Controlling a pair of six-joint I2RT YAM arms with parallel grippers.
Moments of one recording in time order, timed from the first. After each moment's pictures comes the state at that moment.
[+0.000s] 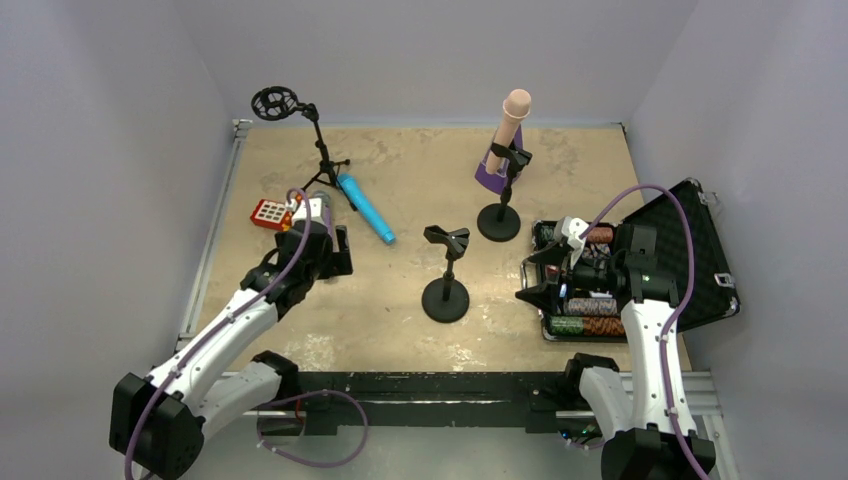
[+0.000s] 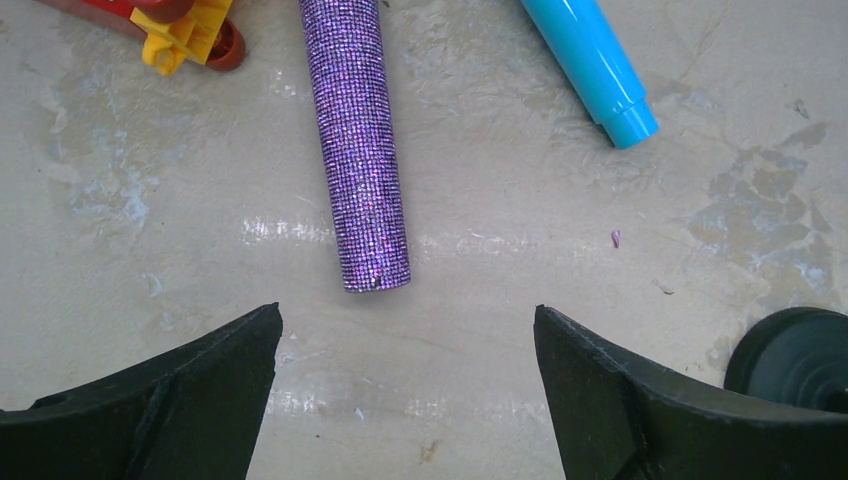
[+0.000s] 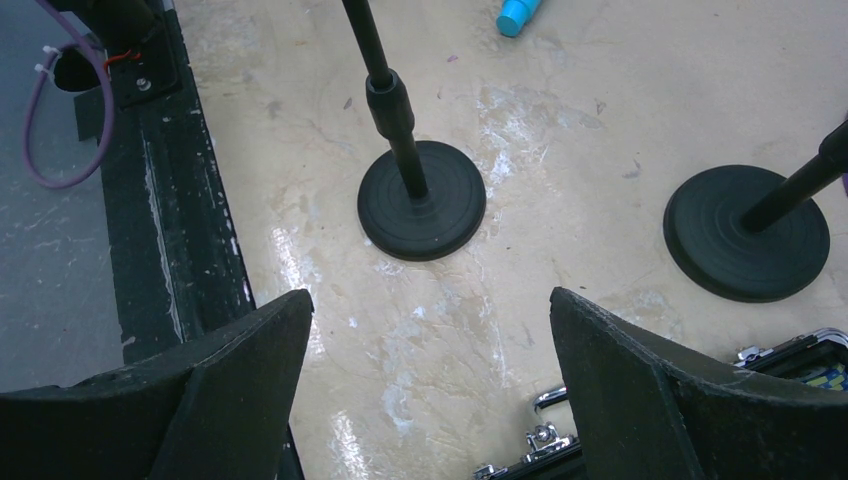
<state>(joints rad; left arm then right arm) -0.43 0.93 0.64 -0.44 -0.33 -0.42 -0.18 0.83 0.77 -0.93 -1.20 -0.83</state>
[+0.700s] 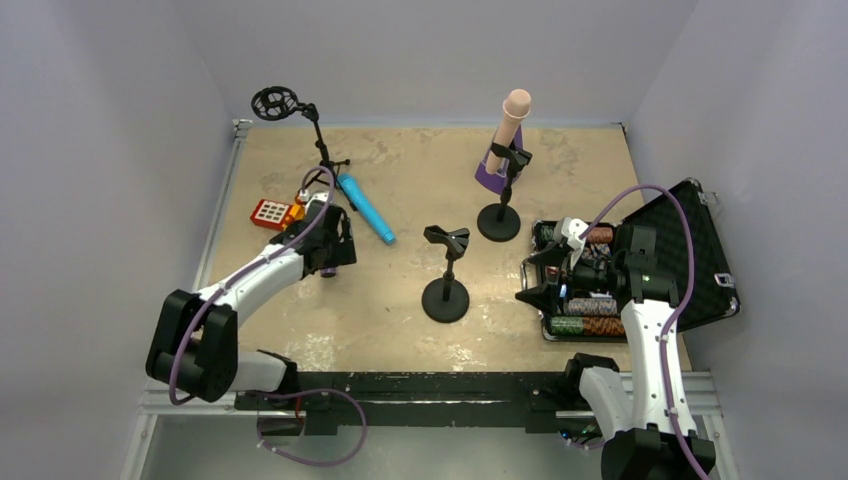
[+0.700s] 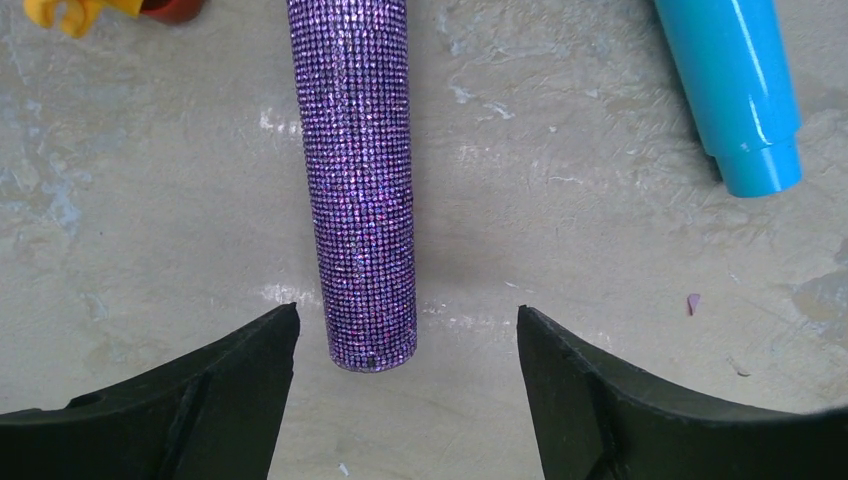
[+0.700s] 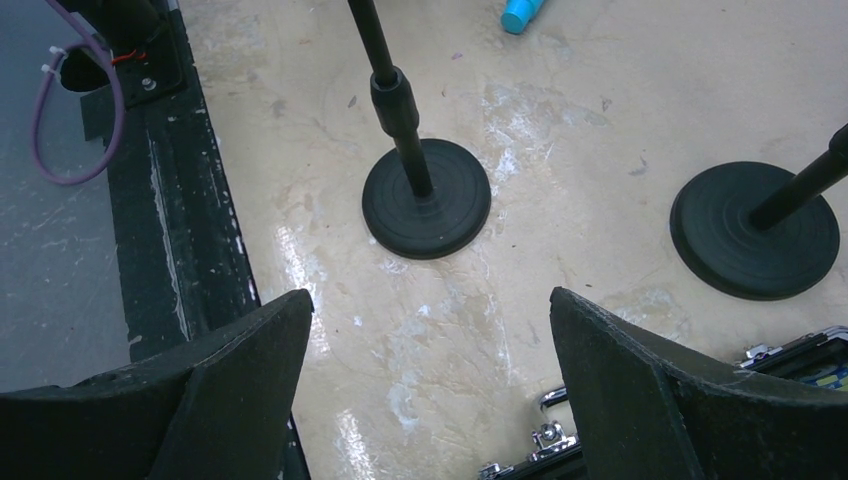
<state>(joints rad) -0.35 1.33 0.77 -0.40 -0.29 -0.45 -0.18 0.83 0.77 -0.94 -1.20 -0.83</state>
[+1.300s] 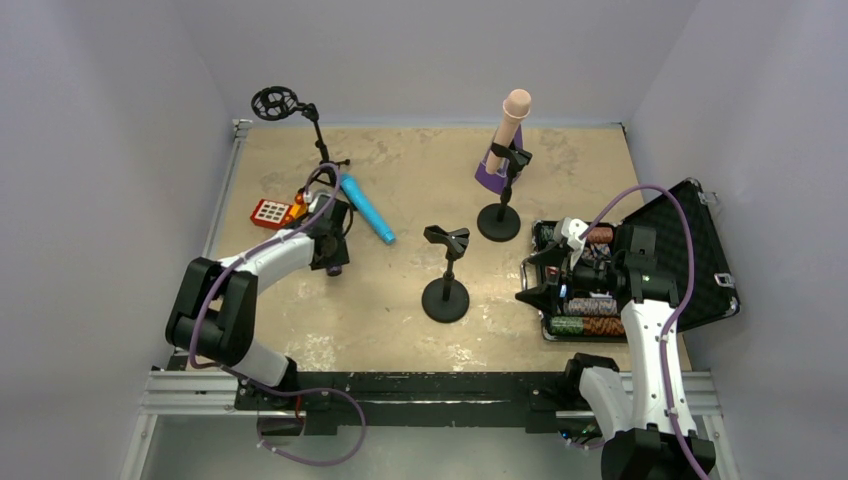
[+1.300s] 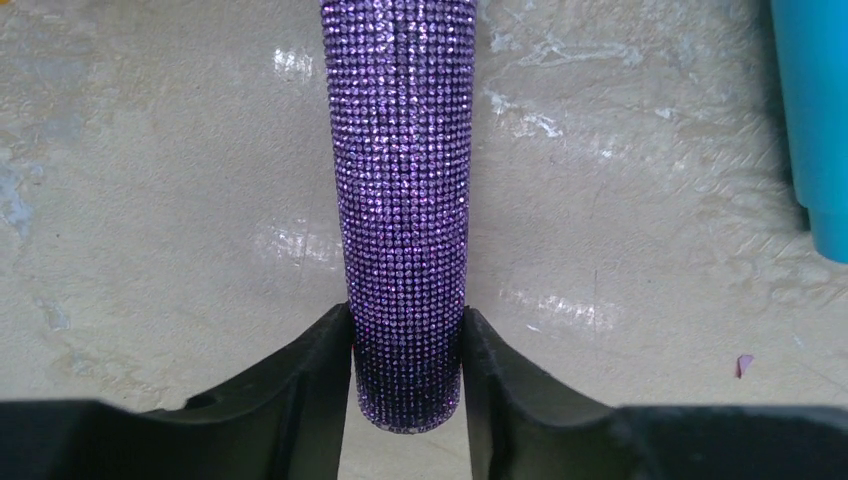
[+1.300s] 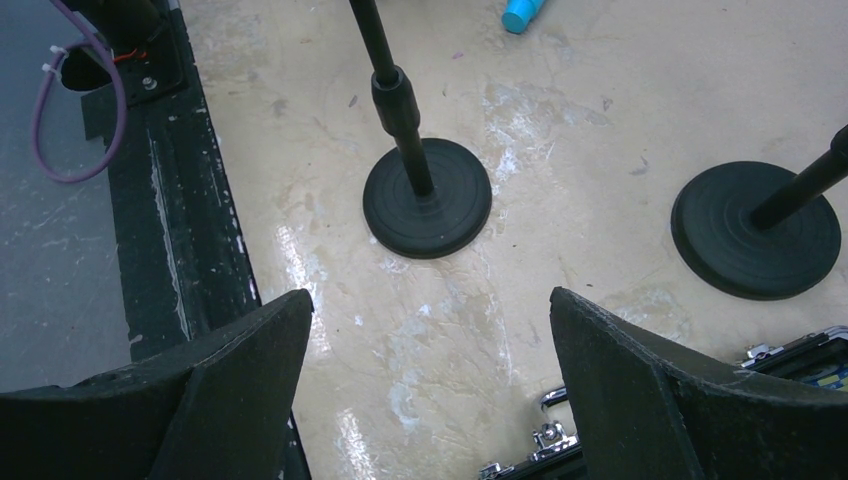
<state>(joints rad) -0.32 1.53 0.83 -0.42 -0.29 -0.51 -0.18 0.83 0.77 -0.94 -1.20 -0.83</state>
